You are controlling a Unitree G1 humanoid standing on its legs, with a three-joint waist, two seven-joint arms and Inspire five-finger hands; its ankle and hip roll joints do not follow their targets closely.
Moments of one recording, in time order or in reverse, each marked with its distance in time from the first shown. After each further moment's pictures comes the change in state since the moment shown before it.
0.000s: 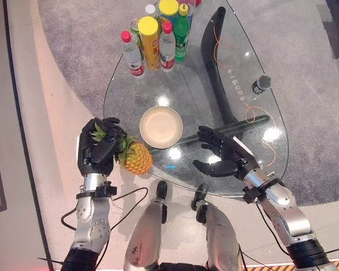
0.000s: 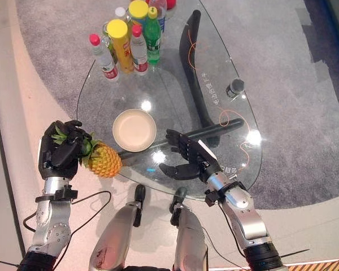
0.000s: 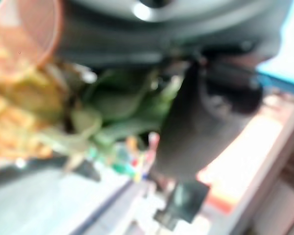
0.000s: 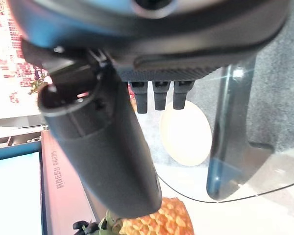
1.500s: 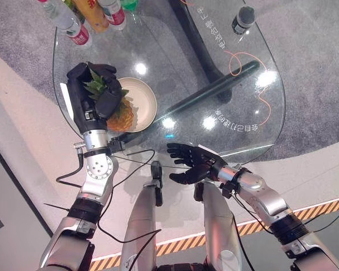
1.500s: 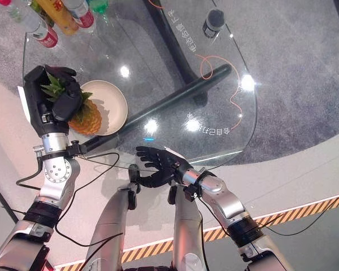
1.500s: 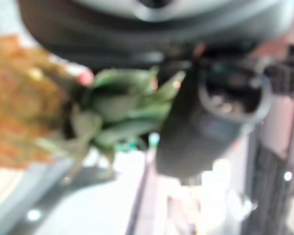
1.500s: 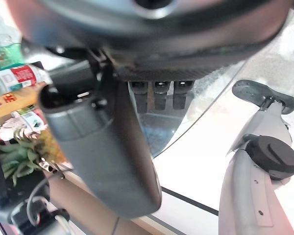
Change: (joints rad) left arm -0.494 0.082 -0.117 0.327 0.505 -0.144 0.506; right arm -0.283 -0.011 0.297 0.165 0.087 0.198 0.068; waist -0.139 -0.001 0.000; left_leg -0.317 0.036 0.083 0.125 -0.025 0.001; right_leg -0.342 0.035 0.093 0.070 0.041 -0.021
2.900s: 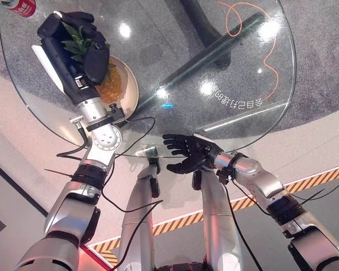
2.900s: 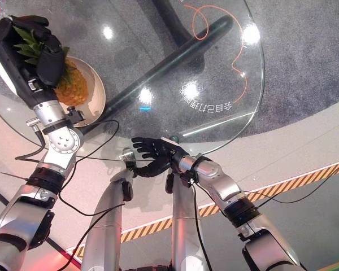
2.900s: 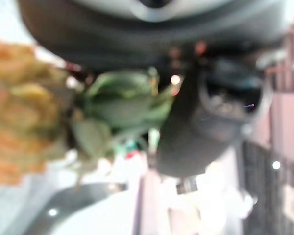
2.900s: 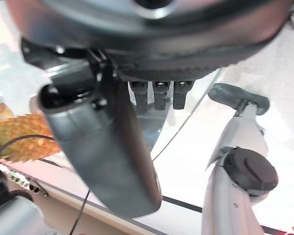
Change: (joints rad) left arm -0.272 -0.004 -0.049 0.243 0.190 -0.134 0.328; right arm -0.150 -0.029 0.070 0.109 0.032 -0.008 -0.001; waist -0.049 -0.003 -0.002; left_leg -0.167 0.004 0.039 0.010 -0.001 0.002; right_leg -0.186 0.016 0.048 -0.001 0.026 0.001
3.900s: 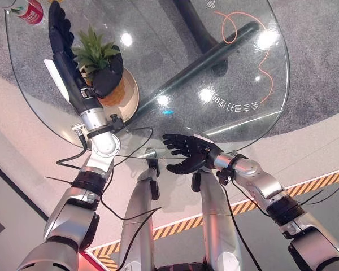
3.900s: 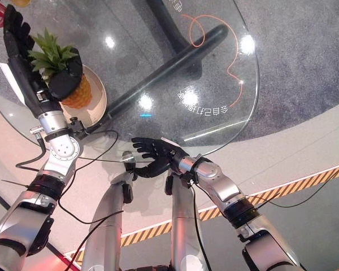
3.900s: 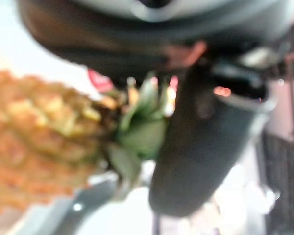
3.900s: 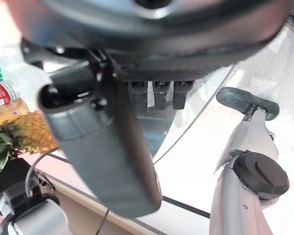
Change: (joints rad) left arm 0.084 0.002 0.000 0.018 -0.052 0.046 -0.089; right arm 0.009 0.005 0.000 -0.003 -0.002 -0.029 -0.008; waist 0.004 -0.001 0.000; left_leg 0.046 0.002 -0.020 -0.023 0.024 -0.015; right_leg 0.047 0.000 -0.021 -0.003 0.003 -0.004
